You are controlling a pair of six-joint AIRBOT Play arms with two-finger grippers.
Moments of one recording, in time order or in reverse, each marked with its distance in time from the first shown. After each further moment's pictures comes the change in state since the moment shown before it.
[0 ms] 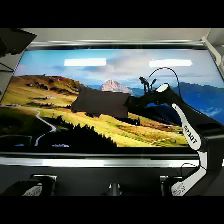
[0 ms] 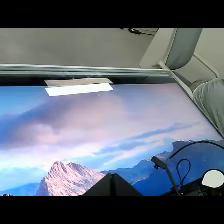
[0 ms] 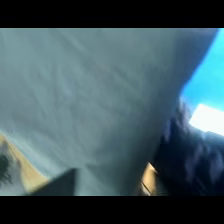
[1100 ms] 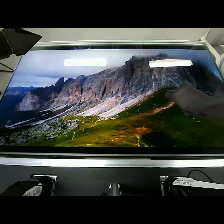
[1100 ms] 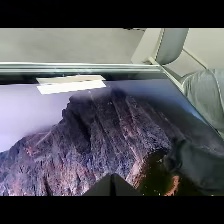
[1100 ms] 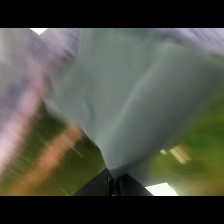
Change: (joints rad) left arm -0.031 0.000 0.000 0.000 0.000 0.000; right arm -1.149 0.285 0.110 -0.176 0.381 -0.078
